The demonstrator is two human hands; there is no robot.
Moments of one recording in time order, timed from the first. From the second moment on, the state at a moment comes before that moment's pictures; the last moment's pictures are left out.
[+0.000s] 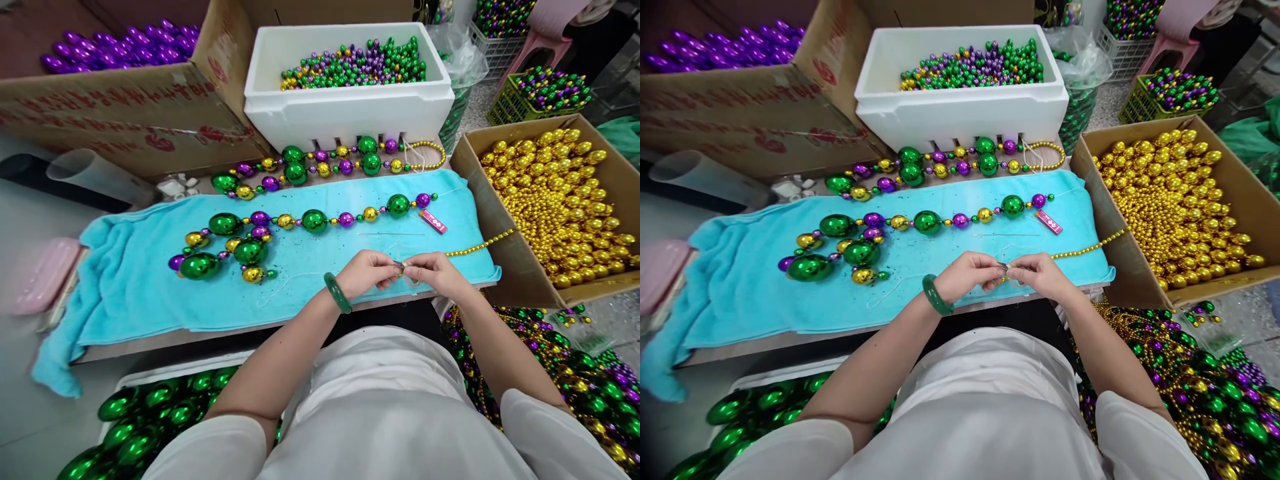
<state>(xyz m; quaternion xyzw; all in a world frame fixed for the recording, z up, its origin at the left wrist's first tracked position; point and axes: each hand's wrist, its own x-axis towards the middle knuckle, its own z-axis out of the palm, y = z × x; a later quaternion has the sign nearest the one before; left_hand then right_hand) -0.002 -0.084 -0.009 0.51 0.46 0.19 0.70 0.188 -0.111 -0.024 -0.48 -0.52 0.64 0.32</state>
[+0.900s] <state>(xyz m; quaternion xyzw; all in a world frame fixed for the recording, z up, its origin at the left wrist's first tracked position) -0.022 -0.095 -0.020 0.48 0.50 0.17 0.70 0.219 -0.067 -0.053 -0.56 -0.79 0.12 0.20</state>
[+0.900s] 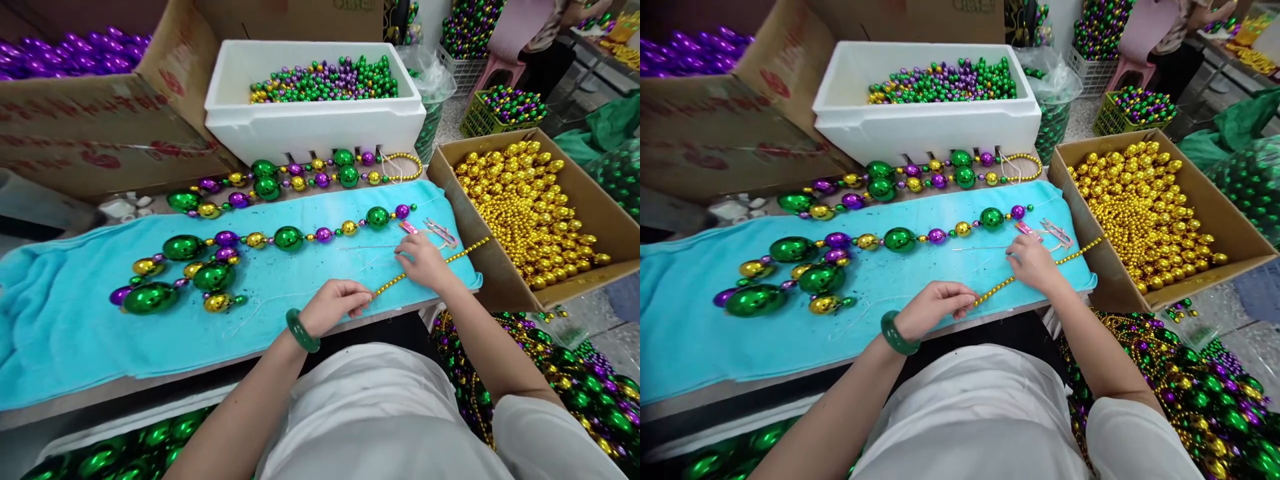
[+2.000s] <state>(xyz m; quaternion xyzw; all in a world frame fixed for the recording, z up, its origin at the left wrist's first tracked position) -0.015 -0.090 -0.020 0.52 0.50 0.46 0.53 0.243 -0.191 -0.060 -0.70 -0.58 0.40 0.13</state>
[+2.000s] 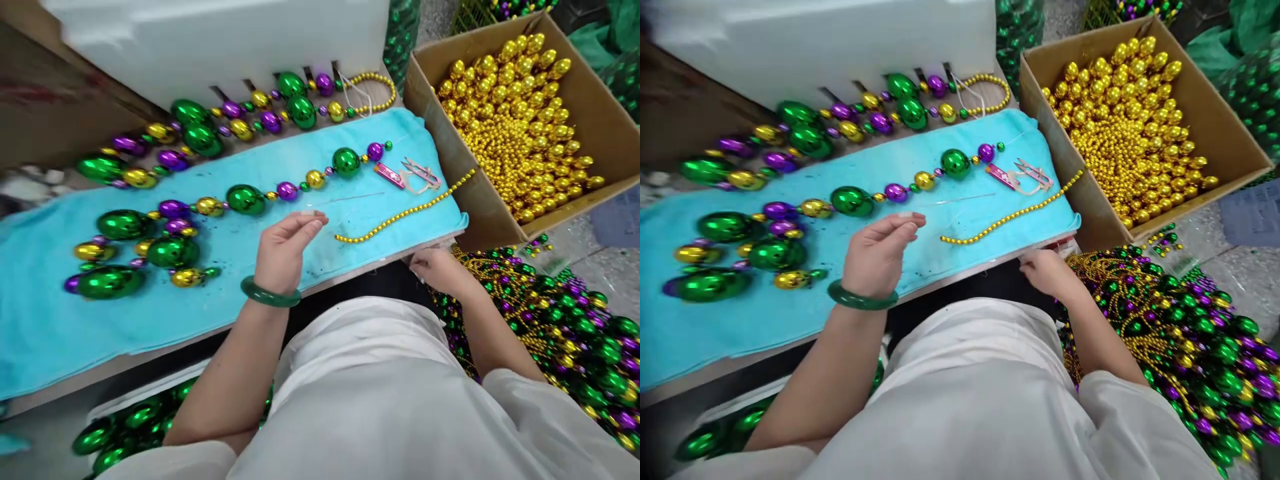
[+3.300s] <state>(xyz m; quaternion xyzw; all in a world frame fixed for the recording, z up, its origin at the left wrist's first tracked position) 0.020 -0.055 -0.039 0.59 0.57 0.30 0.49 0.156 -0.113 -0.058 -0.51 -0.26 0.62 0.54</state>
